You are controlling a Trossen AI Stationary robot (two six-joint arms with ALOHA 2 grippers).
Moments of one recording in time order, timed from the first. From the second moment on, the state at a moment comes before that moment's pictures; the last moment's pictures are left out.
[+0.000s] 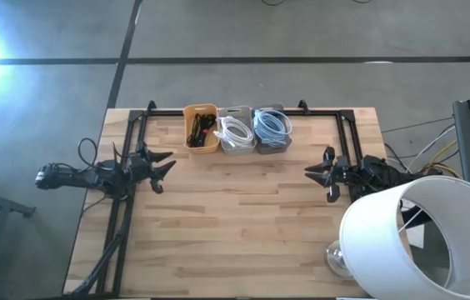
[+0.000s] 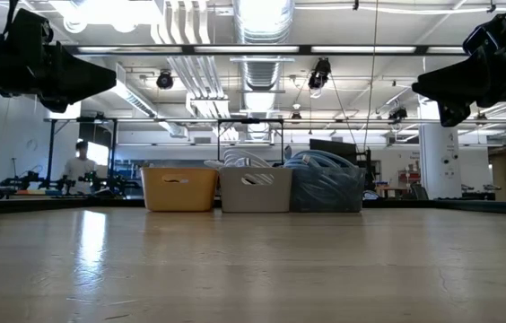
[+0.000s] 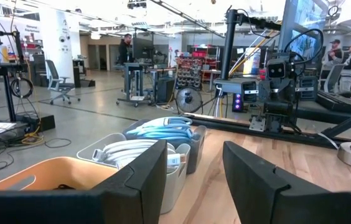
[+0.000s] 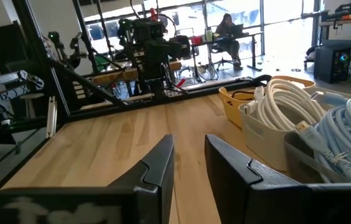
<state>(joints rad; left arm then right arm) -0.12 0.00 0.01 0.11 -0.54 0.02 -0.10 0.02 0.01 0.01 -0.02 0.21</state>
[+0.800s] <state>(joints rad) -0.12 0.00 0.01 0.11 -0.54 0.02 -0.10 0.02 0.01 0.01 -0.02 0.21</state>
